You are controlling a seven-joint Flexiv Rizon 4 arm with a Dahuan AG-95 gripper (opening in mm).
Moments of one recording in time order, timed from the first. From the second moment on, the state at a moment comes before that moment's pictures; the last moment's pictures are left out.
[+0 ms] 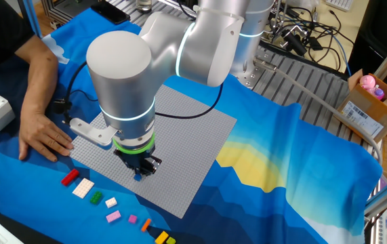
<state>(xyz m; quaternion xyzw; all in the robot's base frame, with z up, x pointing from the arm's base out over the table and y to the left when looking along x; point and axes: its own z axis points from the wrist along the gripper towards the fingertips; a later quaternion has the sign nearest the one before) 0.598 -0.021 0.006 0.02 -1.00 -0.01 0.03</state>
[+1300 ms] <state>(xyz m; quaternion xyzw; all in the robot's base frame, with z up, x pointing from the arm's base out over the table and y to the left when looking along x) 0.596 -0.022 0.018 0.01 -1.00 0.00 0.03</state>
